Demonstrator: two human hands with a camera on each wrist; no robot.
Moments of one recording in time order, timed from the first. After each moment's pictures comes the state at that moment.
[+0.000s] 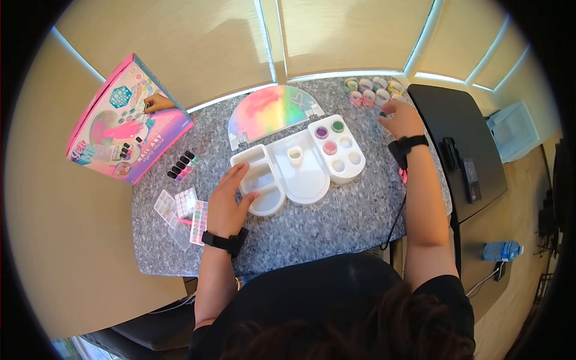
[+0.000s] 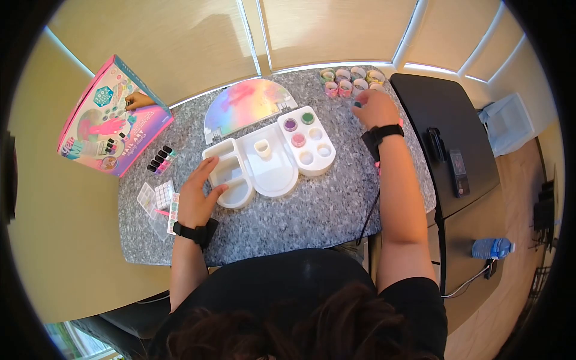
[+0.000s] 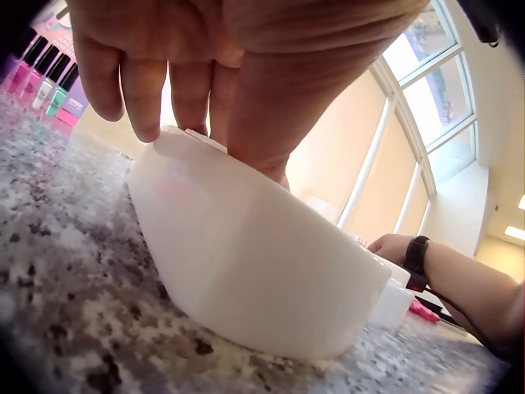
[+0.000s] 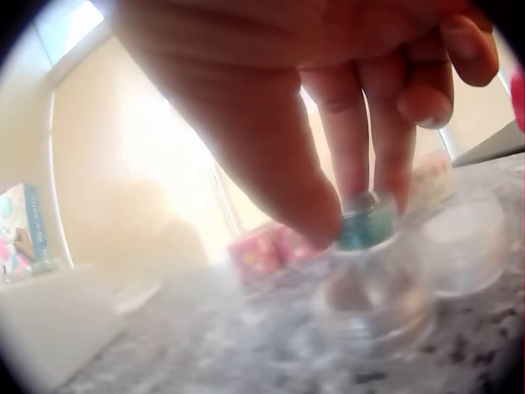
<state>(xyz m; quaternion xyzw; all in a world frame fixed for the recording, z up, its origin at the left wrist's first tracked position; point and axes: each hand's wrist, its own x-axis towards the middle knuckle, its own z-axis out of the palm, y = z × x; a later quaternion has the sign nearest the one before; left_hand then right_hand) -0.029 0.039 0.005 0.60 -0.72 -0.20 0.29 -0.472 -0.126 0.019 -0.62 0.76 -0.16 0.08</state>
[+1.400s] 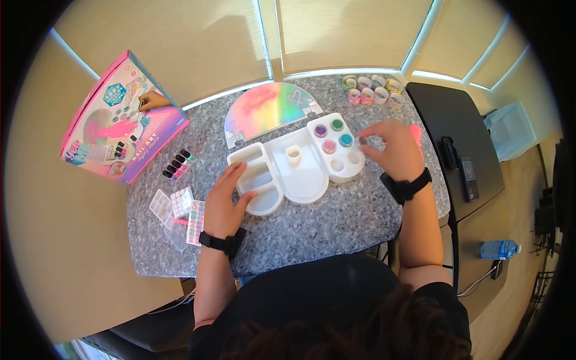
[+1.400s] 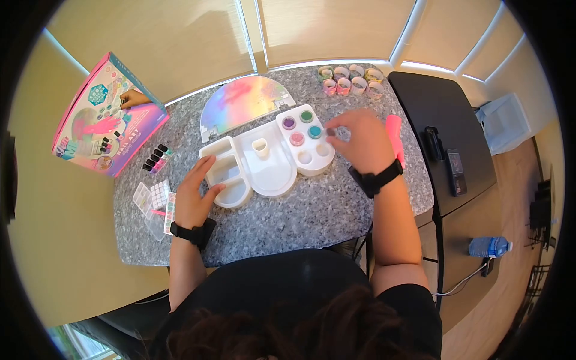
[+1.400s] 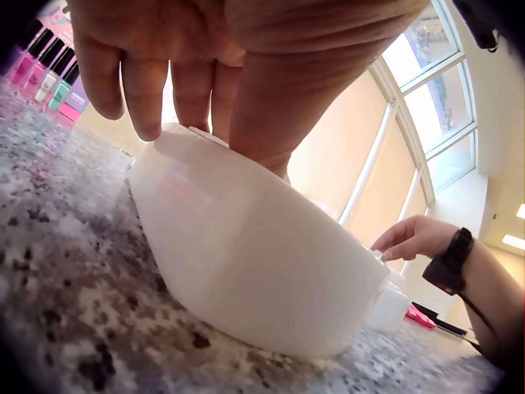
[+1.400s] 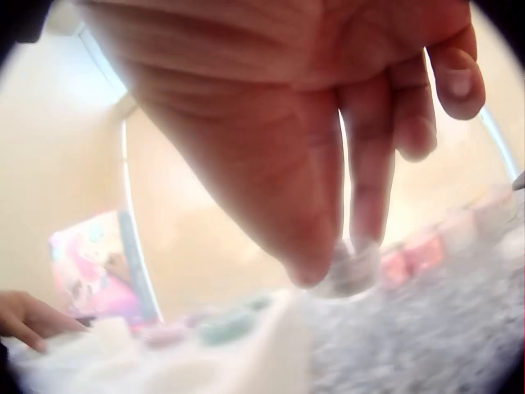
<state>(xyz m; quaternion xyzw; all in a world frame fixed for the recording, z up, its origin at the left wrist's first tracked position) -0.028 0.039 0.003 0.60 -0.71 -0.20 0.30 -0.413 -0.033 0.055 -0.76 0.56 -0.30 0.11</state>
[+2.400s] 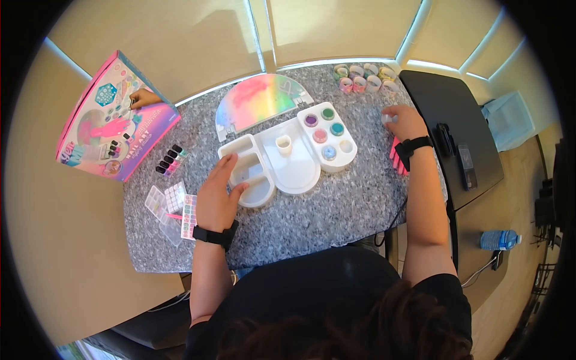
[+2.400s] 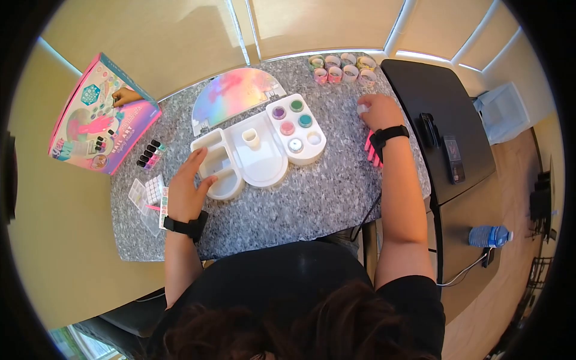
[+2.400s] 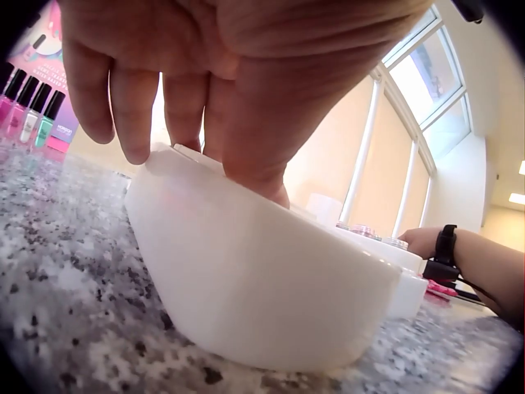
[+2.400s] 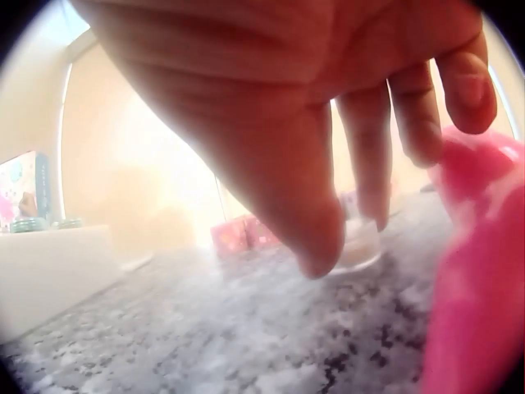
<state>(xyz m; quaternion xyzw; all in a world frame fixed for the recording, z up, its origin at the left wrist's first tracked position) -0.033 0.038 0.007 0.62 -0.73 -0.16 0.25 -0.499 -0.087 0.014 -0.67 0.73 -0.12 0.08</state>
